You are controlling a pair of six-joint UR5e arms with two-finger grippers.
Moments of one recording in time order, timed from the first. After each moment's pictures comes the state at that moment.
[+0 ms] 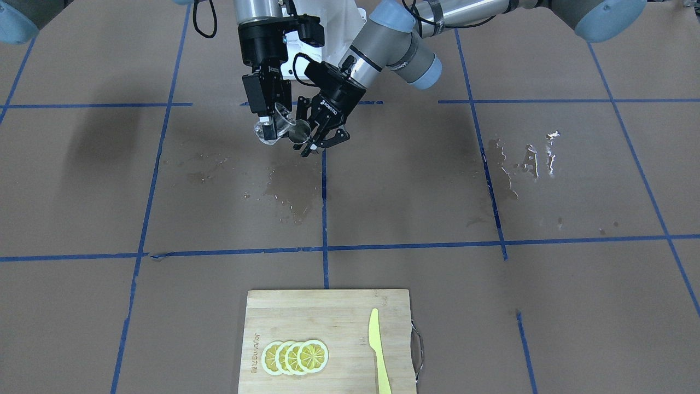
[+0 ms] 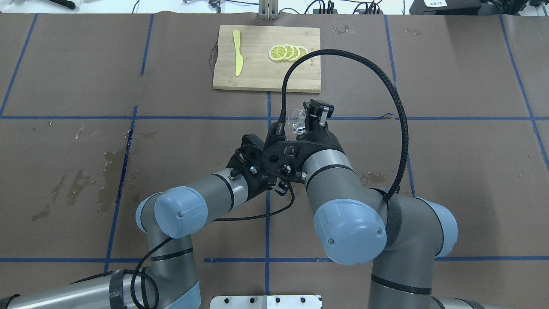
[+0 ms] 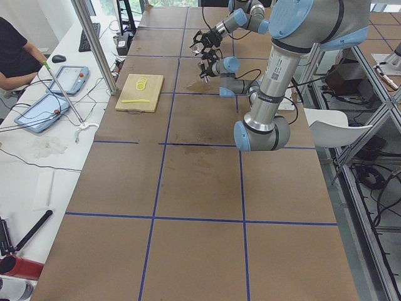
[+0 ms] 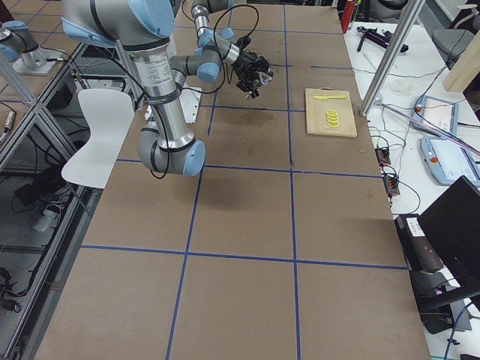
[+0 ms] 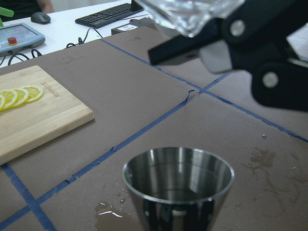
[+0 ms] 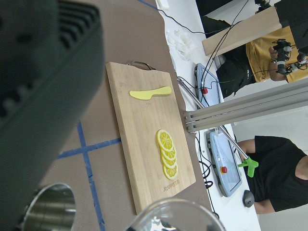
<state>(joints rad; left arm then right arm) -0.30 -2.19 -1.56 -2.53 -1.33 -0.54 0.27 -1.04 2.03 -1.48 0.84 -0.10</state>
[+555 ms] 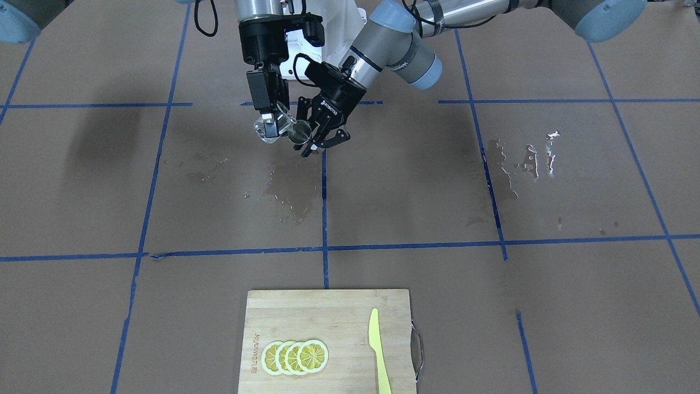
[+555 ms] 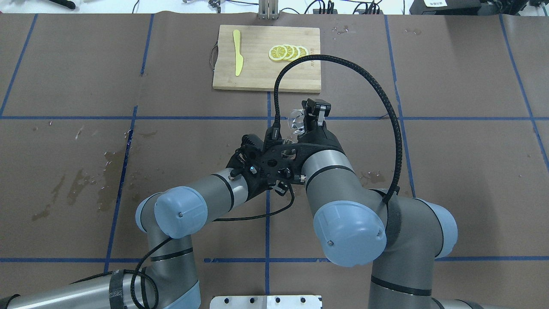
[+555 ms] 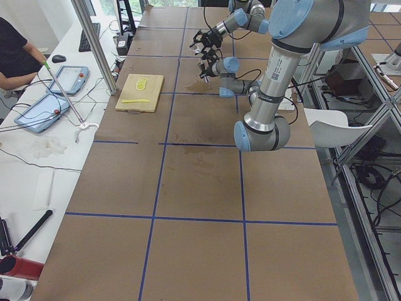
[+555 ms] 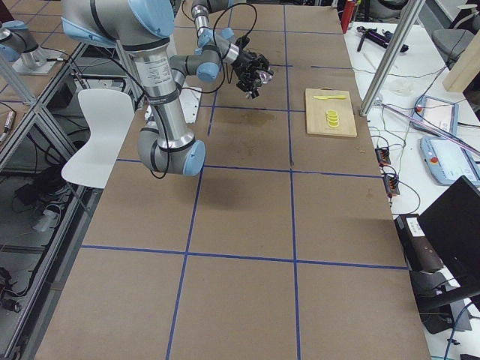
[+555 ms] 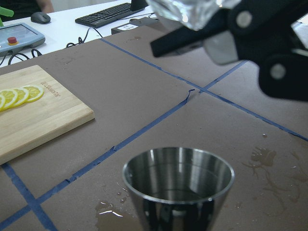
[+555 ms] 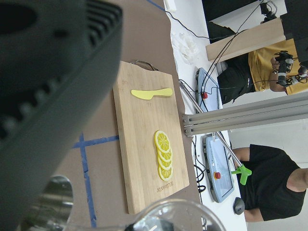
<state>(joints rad) -0.30 -2.19 -1.56 -2.53 -1.33 -0.54 0.27 -1.04 2.03 -1.48 0.83 -0.18</state>
